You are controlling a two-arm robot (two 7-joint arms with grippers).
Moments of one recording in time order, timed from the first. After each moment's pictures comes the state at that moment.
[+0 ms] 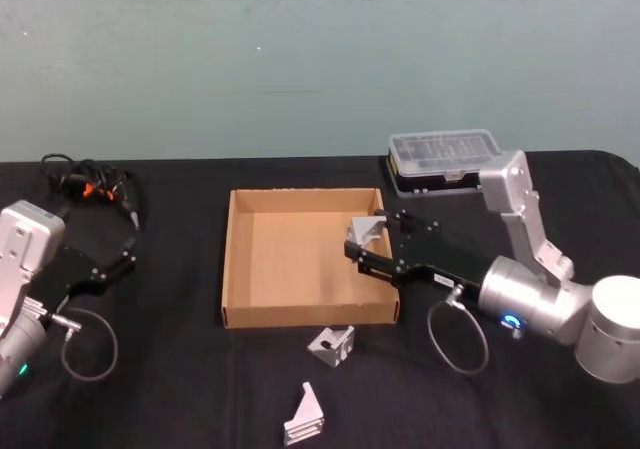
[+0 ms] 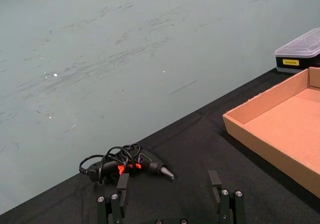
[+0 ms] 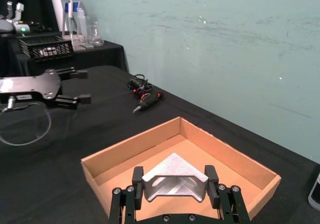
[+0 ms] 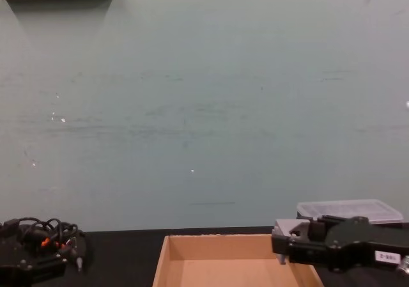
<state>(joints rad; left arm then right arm) -0.20 0.60 0.45 -1.41 -0.25 -0.12 0.03 0.40 0.44 -0.46 -1.24 0.44 -0.06 0.62</state>
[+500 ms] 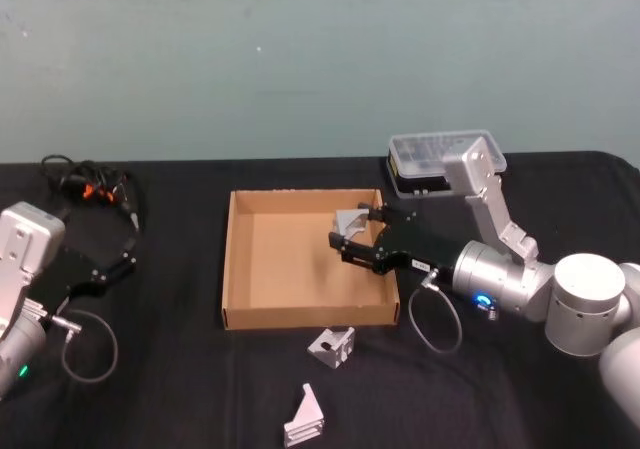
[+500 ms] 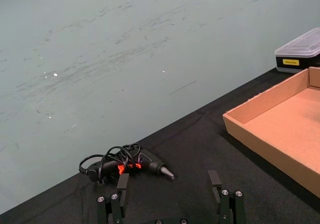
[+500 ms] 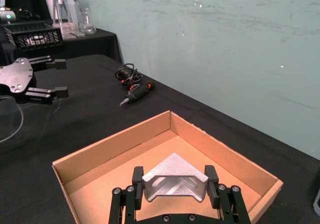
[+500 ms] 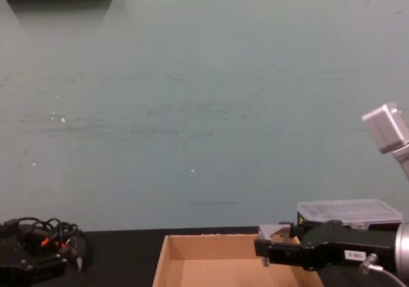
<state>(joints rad) -0.20 0.60 0.45 -1.41 -0.25 -0.12 0.03 0.54 0.35 -0.50 -1.02 0.39 -0.07 0.64</state>
